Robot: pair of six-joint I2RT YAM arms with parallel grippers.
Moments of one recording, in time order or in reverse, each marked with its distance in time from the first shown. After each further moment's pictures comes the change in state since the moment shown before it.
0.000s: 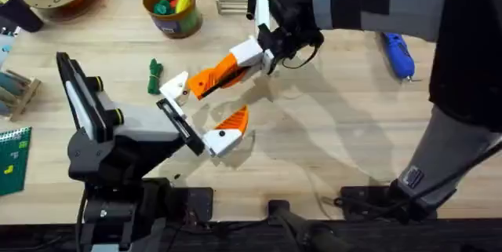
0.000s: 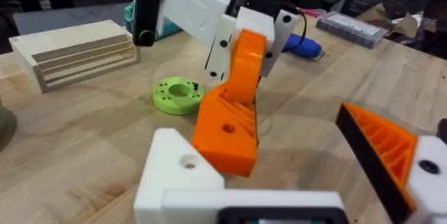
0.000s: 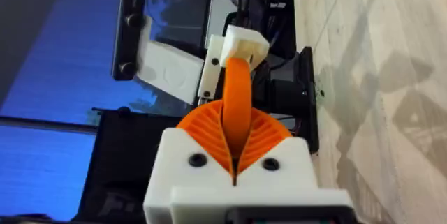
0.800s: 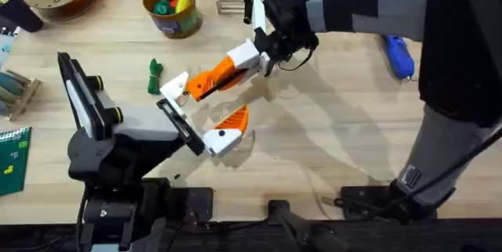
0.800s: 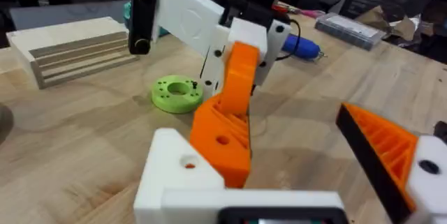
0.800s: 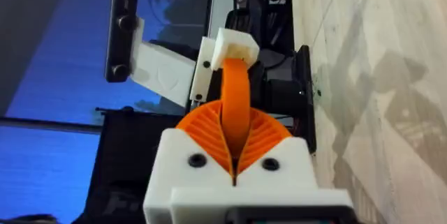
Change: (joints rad) left arm 0.000 0.000 0.000 -0.002 0.000 -0.019; right arm 0.012 0.036 0.009 0.024 0.000 0.023
